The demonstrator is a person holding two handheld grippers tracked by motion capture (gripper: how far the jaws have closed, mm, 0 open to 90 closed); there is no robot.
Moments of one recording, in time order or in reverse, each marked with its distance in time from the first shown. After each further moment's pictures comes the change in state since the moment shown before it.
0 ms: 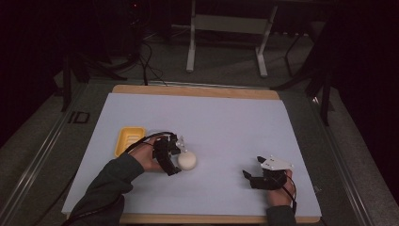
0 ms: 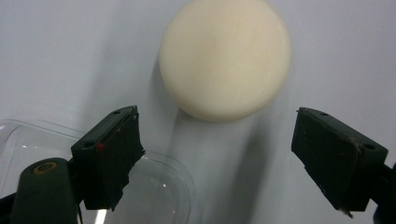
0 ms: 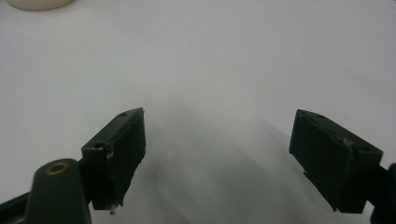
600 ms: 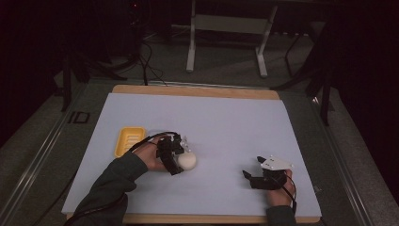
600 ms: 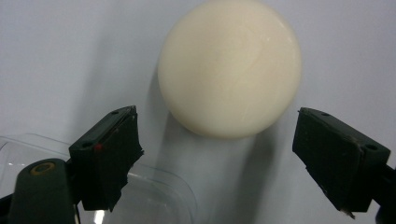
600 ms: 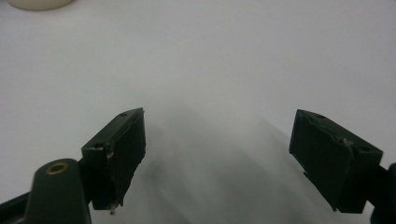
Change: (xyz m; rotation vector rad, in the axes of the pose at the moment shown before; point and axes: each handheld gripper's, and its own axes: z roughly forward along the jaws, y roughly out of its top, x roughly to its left) left arm 0.002 0.008 0.009 0.018 -0.011 0.001; right arm 0.000 0.000 0.000 0.001 0.001 0.000
